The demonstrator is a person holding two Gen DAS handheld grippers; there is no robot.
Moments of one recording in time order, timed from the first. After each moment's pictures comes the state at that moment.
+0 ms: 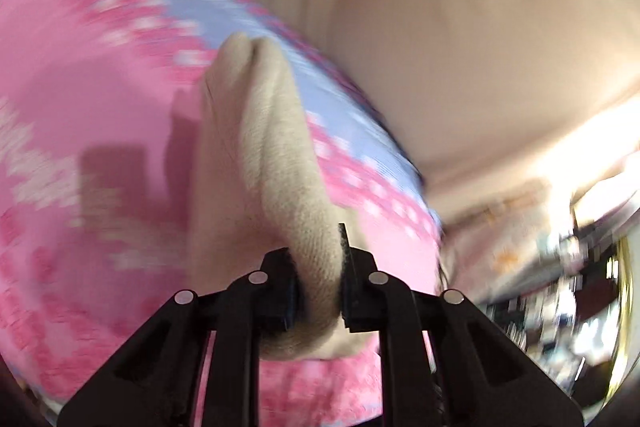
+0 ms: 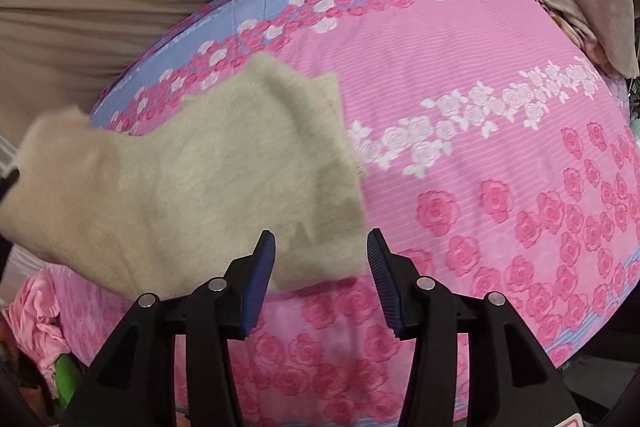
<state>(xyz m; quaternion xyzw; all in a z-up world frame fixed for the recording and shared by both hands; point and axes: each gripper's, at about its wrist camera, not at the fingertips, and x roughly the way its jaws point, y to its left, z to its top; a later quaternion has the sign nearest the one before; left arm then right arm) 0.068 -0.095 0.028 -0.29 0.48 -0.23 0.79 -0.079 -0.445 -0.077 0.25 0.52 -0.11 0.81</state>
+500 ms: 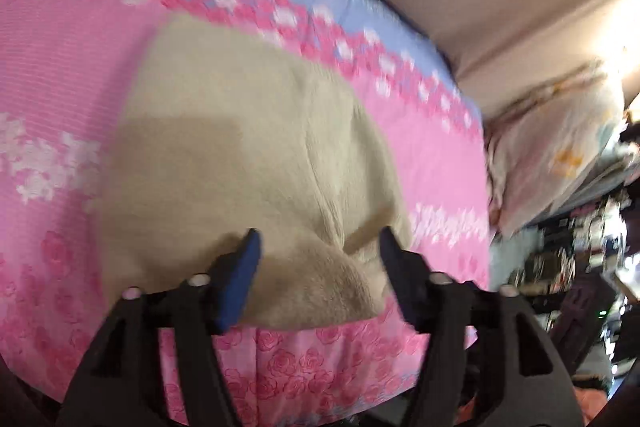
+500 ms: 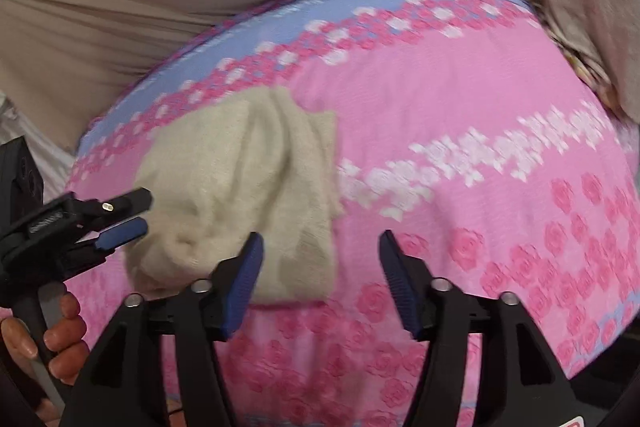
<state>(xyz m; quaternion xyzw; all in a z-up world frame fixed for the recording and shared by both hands) 0.036 -0.230 -0.041 -0.19 0.57 -0.21 0.77 -0.076 -0.474 -0.051 0.23 0.50 -0.04 0.84</state>
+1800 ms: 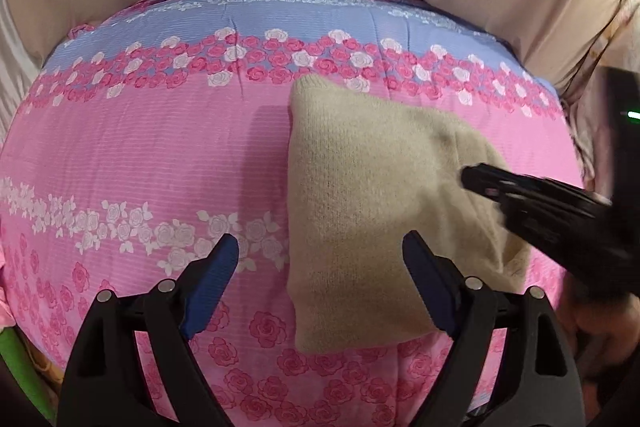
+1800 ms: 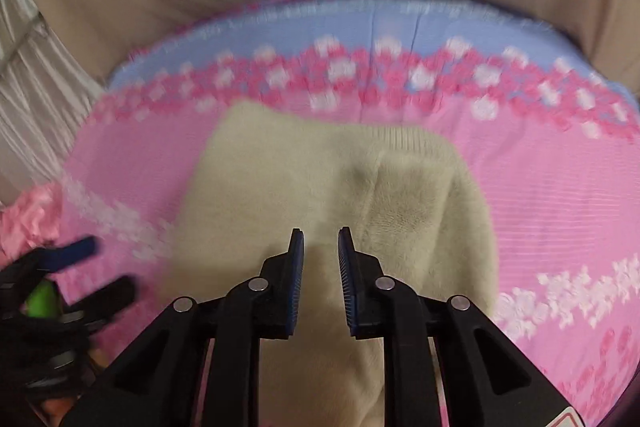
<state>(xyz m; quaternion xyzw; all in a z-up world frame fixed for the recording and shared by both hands) 0.049 -0.209 -0.024 0.03 0.55 -0.12 0.83 0.083 -0.383 -0.077 0.09 0.56 0.06 0.82</state>
